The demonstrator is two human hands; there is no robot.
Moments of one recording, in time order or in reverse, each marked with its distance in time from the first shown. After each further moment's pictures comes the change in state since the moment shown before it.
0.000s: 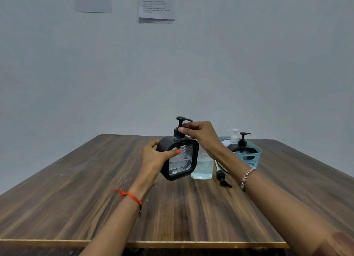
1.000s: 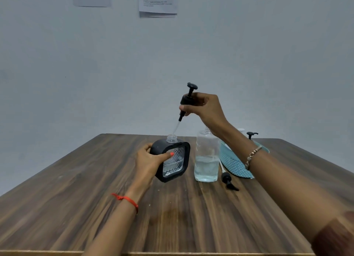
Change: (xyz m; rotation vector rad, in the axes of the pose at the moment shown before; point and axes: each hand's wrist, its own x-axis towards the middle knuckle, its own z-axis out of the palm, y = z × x) left_hand 0.031 -0.028 -0.022 0.107 0.085 -0.019; right_hand 0.048 -0.030 -0.002 0.040 0.073 -0.200
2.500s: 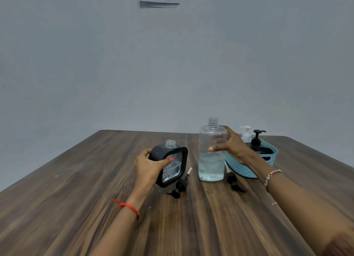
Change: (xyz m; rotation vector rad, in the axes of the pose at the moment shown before) left_hand 0.010 -0.030 0.001 0.104 0.072 -0.030; right_hand -0.029 0.130 -0.071 0.033 -0.071 0.407
